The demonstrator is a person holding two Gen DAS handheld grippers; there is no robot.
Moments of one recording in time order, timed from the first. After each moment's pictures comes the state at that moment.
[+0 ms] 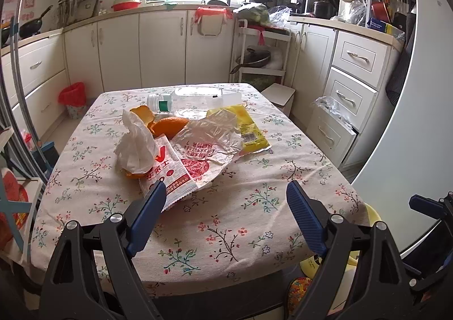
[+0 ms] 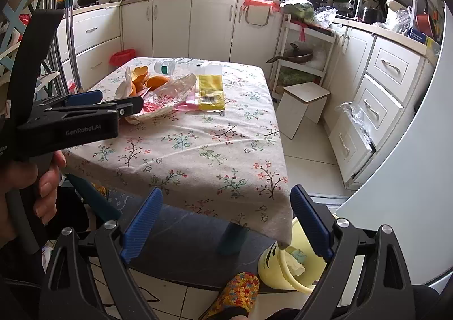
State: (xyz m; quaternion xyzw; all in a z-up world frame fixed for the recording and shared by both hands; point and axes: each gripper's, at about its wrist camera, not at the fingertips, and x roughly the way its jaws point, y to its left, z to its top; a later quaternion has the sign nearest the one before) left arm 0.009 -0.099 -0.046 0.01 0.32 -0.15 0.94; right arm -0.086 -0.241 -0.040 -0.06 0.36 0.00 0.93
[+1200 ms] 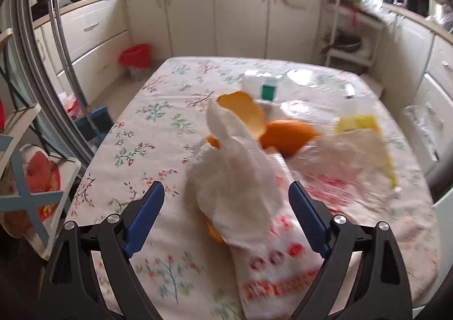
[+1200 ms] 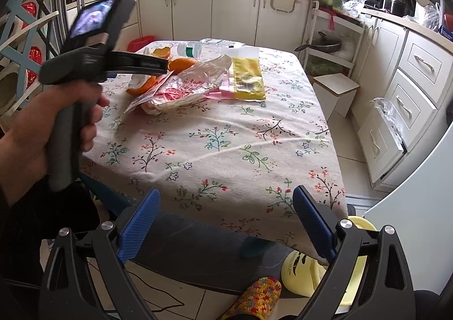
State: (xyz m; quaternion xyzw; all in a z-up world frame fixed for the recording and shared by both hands) left arm 0.154 -0.042 -0.088 -0.01 0.41 0.05 0.91; right arm -0.042 -0.210 -0.071 -0.05 0.39 0.06 0.92
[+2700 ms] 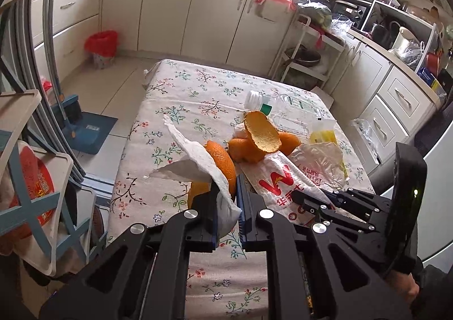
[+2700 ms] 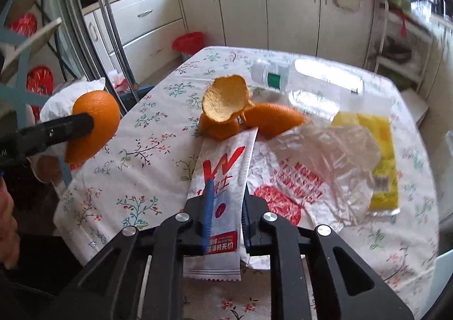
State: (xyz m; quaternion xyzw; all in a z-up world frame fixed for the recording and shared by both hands) left arm 0.108 0.076 -0.035 -0.10 0.40 -0.10 0.90; right arm 0.123 -0.108 -0.077 -0.01 0.42 0.20 0.89
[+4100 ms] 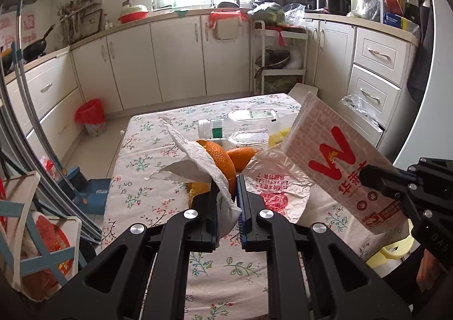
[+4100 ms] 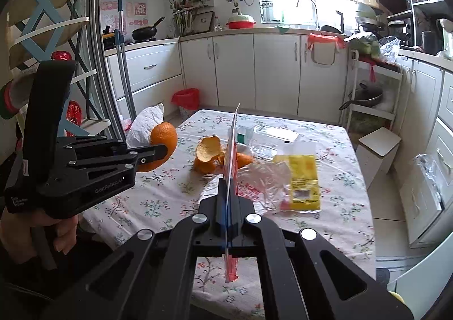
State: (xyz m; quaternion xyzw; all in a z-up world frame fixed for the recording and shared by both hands) left arm 0.072 -0.027 -0.005 0.07 0.31 -0.13 0.94; right arm 0.022 -0.176 -0.006 -0.01 0.27 0.18 0.95
